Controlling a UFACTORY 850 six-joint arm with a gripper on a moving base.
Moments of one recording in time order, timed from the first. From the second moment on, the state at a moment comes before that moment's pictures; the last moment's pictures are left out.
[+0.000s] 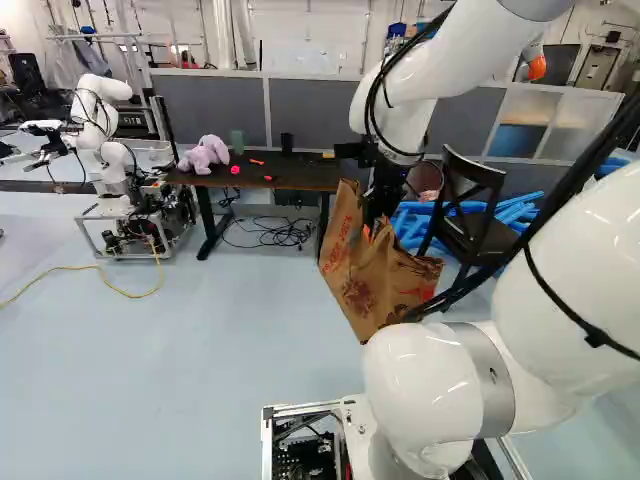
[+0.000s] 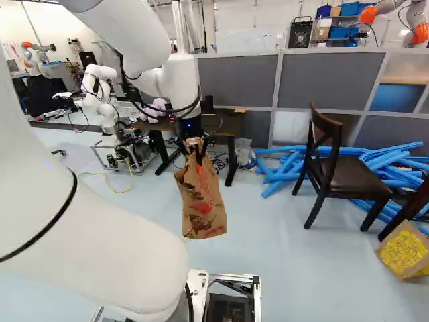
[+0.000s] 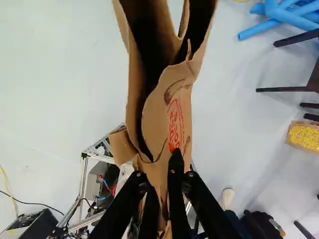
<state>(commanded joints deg) -5.5 12.2 -41.0 3.0 -47.4 -22.9</state>
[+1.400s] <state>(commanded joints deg) -4.3 12.2 -54.2 3.0 -63.4 -22.9</state>
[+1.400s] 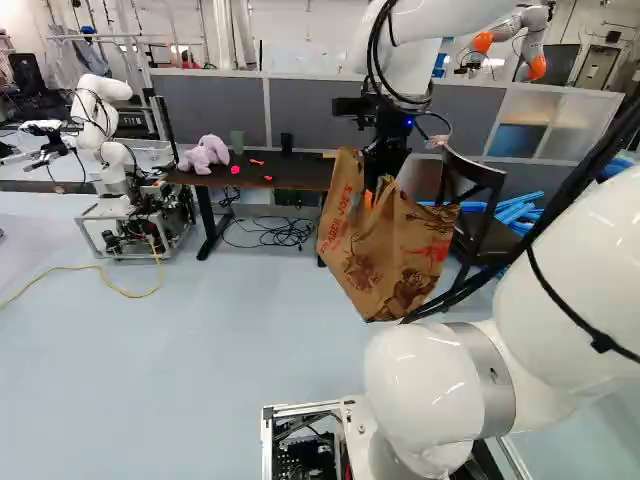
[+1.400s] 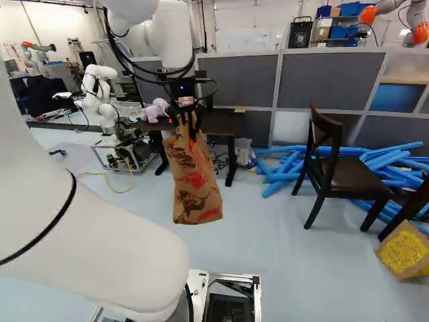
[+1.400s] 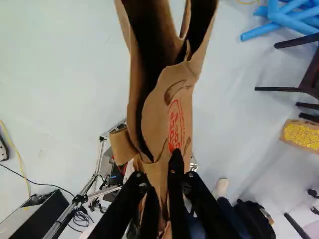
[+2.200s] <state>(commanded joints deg) -4.2 12.2 -54.4 3.0 -63.4 -22.9</state>
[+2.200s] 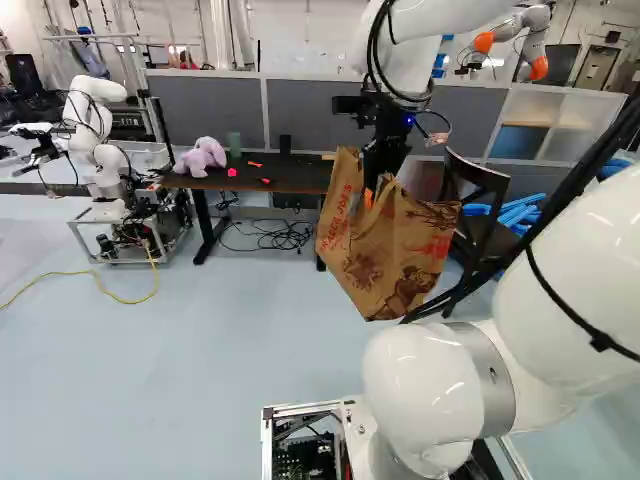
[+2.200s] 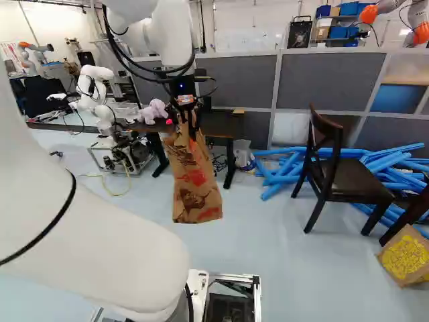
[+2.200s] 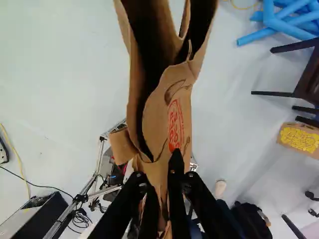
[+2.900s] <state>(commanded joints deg) -4.2 12.2 -54.4 3.0 -63.4 -22.9</state>
